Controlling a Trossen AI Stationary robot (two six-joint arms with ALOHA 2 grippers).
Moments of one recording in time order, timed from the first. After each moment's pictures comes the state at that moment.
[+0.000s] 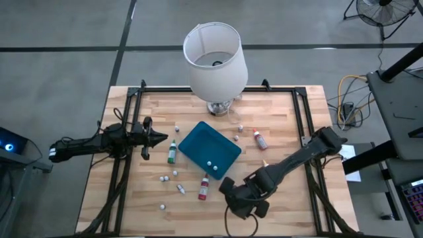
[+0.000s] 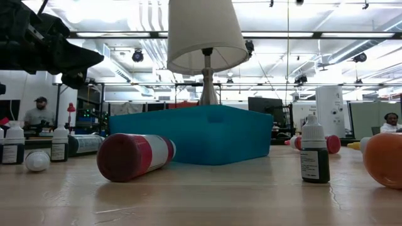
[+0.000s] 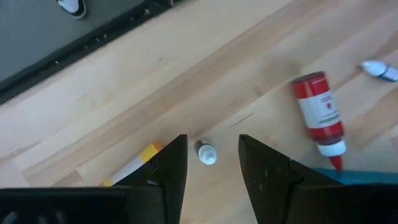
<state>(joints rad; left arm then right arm) 0.12 0.05 0.01 0.02 0.05 -0.18 0.53 1.94 1.68 -0.94 -0.08 -0.46</state>
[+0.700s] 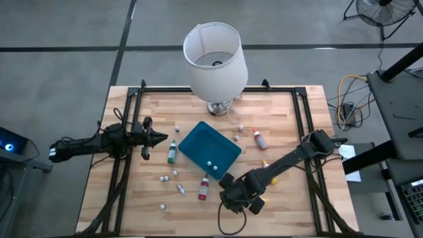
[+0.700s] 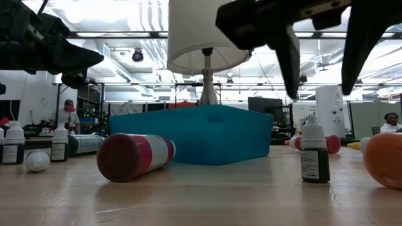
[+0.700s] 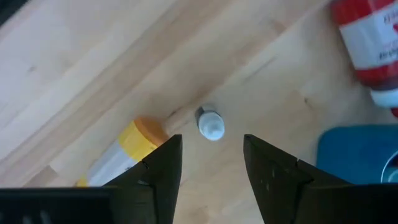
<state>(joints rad) 0.12 0.05 0.01 0.02 0.05 -0.18 0.50 2.01 1.60 -0.92 -0.04 -0.34</state>
